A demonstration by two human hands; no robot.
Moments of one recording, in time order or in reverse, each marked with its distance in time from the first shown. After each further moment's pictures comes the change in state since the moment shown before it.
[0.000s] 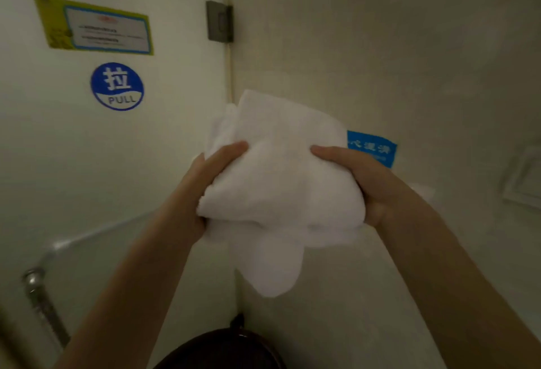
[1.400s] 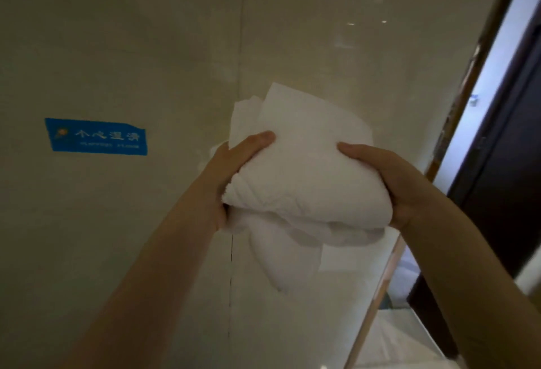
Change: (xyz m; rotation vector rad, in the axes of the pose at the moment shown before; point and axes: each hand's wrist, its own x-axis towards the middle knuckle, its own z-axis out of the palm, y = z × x) left_hand -0.079 0.000 0.319 -0.187 -0.847 -0.100; right_hand -0.266 -0.048 -0.114 -0.076 0.901 -0.233
